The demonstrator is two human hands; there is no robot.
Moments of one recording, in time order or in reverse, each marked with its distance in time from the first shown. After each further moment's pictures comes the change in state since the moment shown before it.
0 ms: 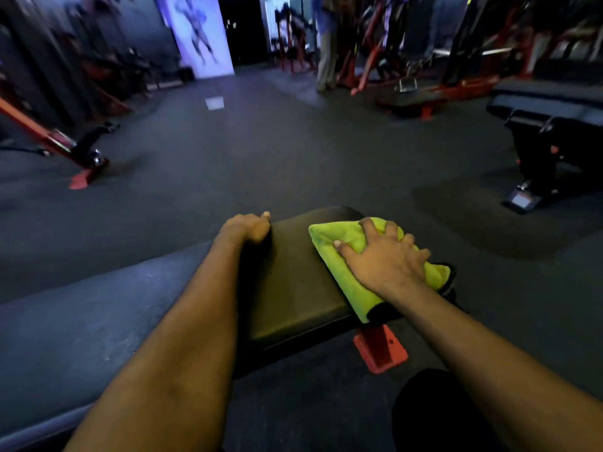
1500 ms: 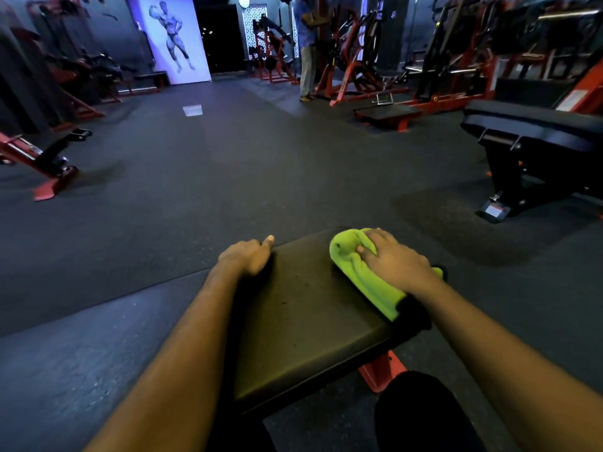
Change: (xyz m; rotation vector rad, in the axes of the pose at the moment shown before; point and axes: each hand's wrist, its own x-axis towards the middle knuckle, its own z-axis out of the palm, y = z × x) left_hand -0.006 -0.013 -0.005 -0.091 -0.115 0.132; right_hand 0.049 0.020 -0.006 0.140 -0.169 -0.135
